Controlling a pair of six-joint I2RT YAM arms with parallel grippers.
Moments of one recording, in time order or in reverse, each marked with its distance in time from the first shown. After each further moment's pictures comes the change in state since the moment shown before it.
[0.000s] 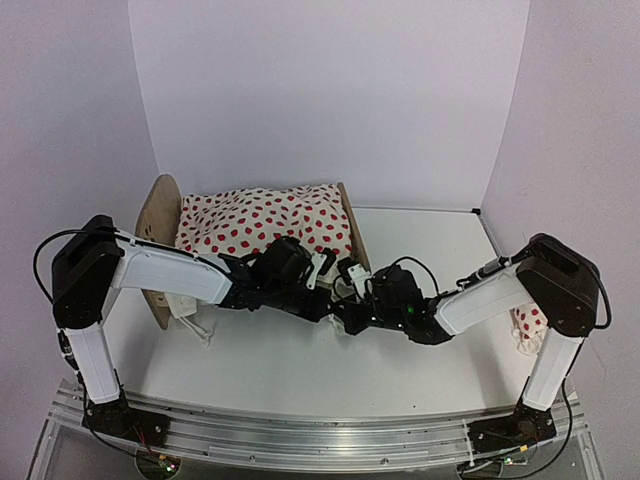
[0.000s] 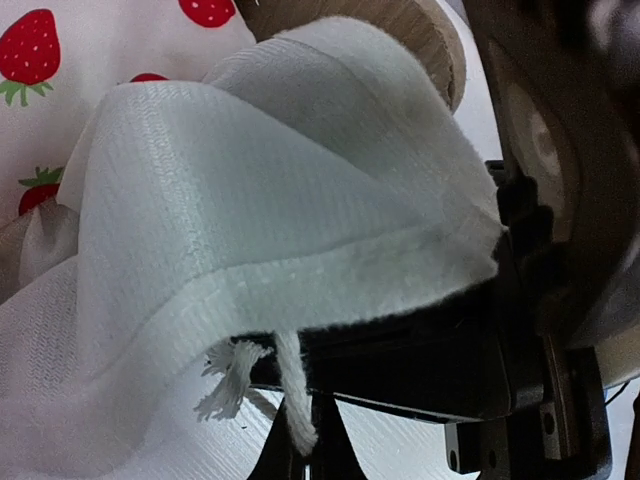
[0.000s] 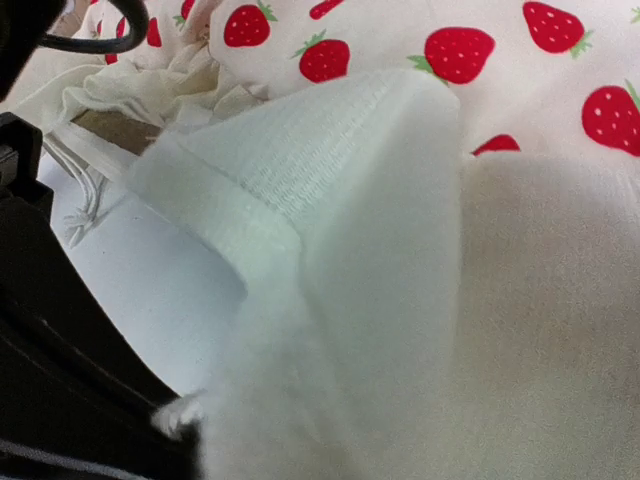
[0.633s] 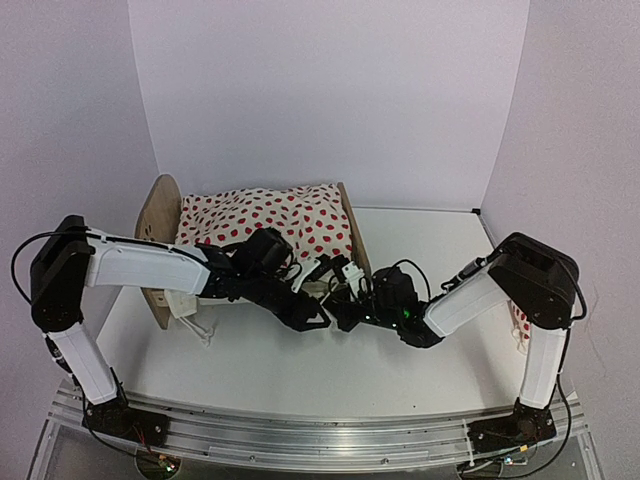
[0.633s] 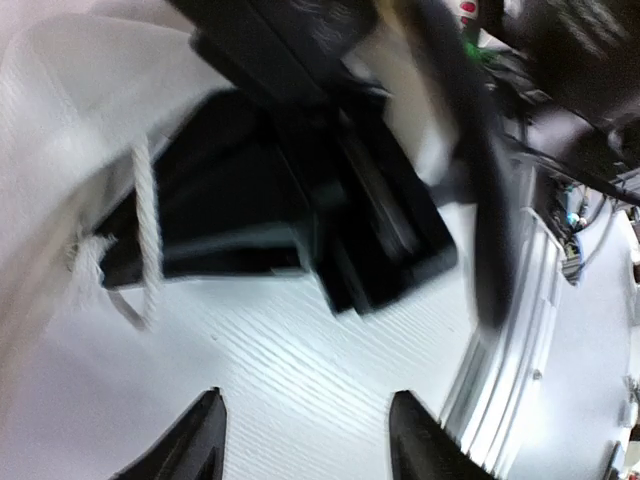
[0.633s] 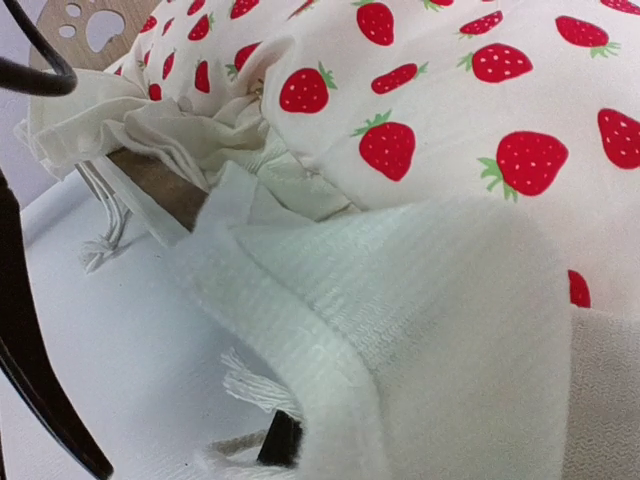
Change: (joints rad) left arm 0.052 -0.109 -0.038 -0.157 0.247 0.240; right arm -0.017 0.126 0.020 0.253 -0.078 -0.106
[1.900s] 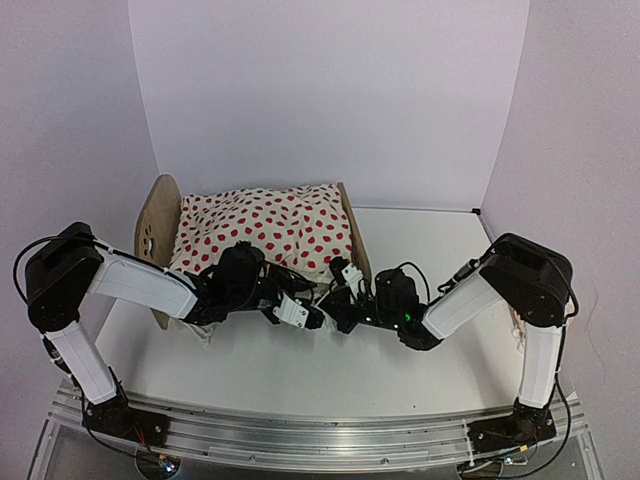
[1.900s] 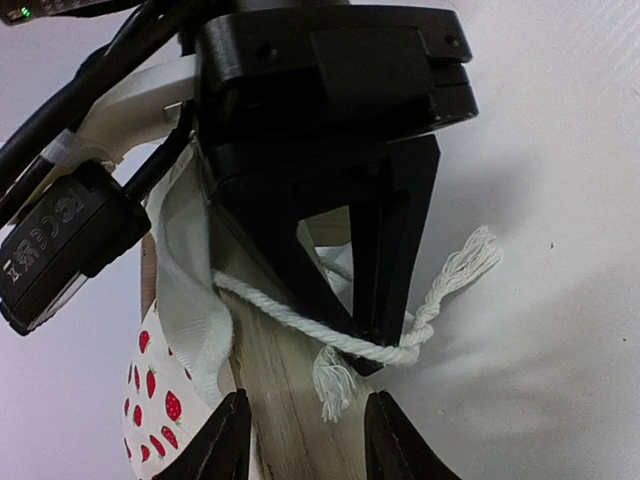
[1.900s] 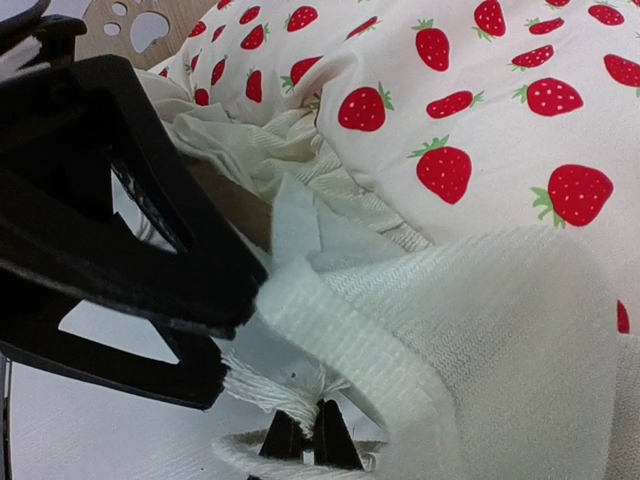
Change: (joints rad) left arm 0.055 -0.038 -0.298 0.614 -0.218 1.641; right arm -0.011 0.042 -0.012 0.130 -0.095 -0.038
